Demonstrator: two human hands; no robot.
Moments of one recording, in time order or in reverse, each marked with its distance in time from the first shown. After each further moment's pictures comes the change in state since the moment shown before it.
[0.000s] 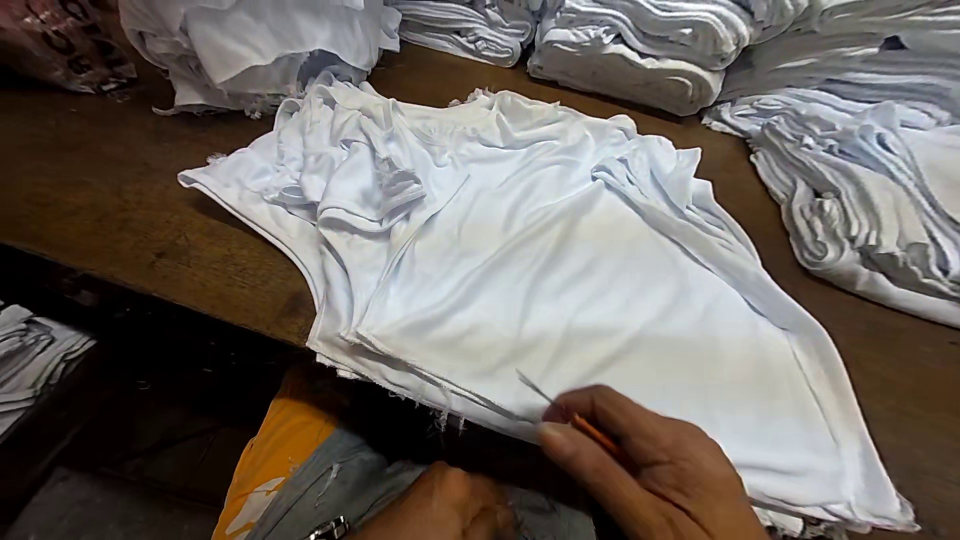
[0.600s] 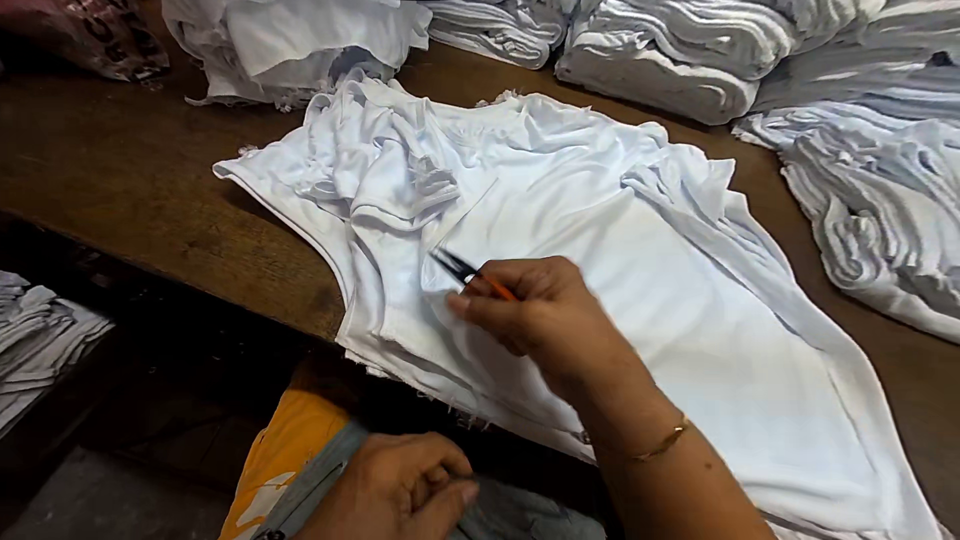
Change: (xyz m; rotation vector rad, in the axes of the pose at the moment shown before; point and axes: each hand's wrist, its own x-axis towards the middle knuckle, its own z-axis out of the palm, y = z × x) left_hand -0.041 0.003 -0.038 0.091 0.419 0.097; right_hand 0.134 -0.040 0.041 0.405 -0.130 0.010
